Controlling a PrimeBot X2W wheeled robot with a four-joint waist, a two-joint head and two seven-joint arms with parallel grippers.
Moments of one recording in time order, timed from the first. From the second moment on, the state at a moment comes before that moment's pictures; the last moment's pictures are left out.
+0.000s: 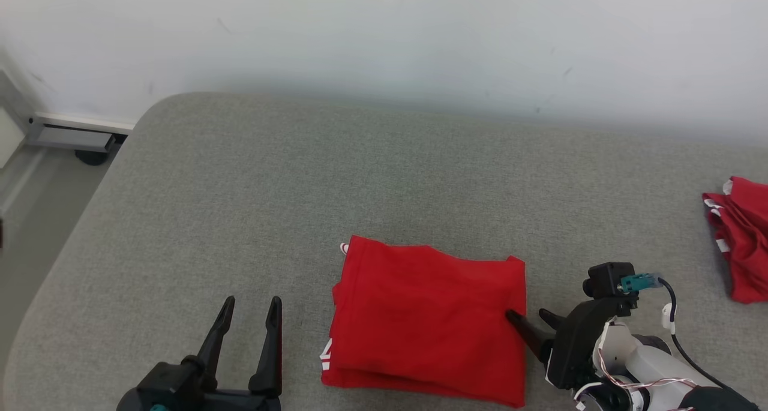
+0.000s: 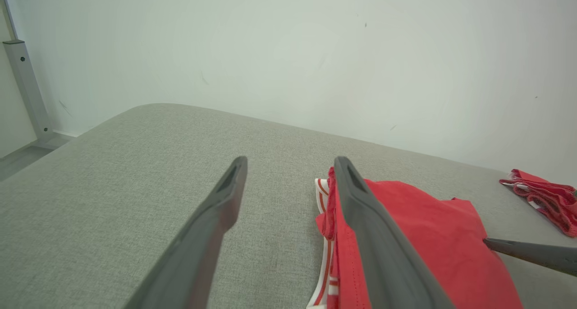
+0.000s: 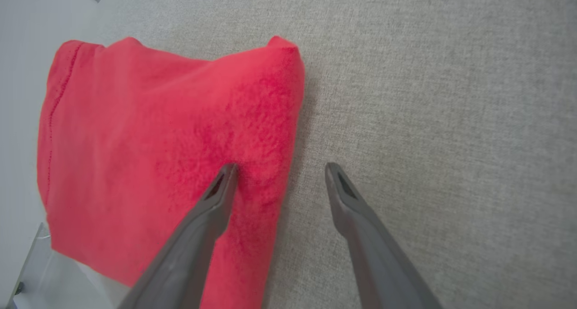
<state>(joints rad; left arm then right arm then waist) -0.05 0.13 -0.37 0.13 -0.33 0.08 -0.26 -0.46 -0.36 0.78 0.57 1.15 -0.01 0.14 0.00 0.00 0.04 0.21</state>
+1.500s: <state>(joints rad) -0.07 0.11 -0.34 0.14 -0.33 0.07 -0.26 -0.77 -0.49 0.71 0.74 1.18 0.05 0.30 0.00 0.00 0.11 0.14</state>
